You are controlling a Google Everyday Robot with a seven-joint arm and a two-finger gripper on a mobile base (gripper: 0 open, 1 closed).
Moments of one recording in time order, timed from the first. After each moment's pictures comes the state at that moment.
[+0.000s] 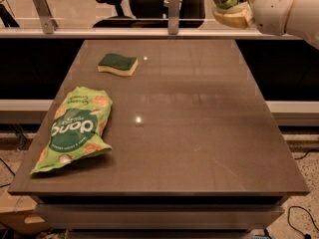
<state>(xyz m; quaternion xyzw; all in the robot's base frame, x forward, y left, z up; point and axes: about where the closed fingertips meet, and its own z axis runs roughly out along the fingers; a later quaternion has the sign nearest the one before) 0.653 -0.167 1.046 -0.50 0.54 0.03 0.68</state>
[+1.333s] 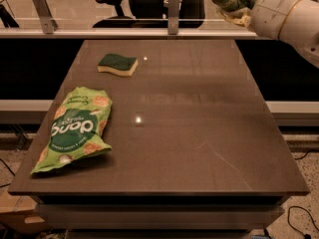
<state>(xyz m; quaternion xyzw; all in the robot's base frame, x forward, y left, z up) 0.669 -0.179 1.051 -0.54 0.42 -0.15 0.72</state>
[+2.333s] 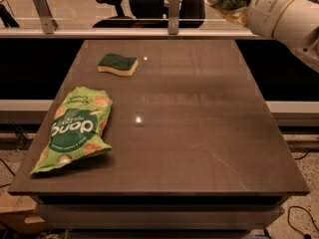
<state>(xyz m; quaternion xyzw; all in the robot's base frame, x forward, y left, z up) 0.674 -0.176 1.056 -0.58 0.34 -0.27 0.69</state>
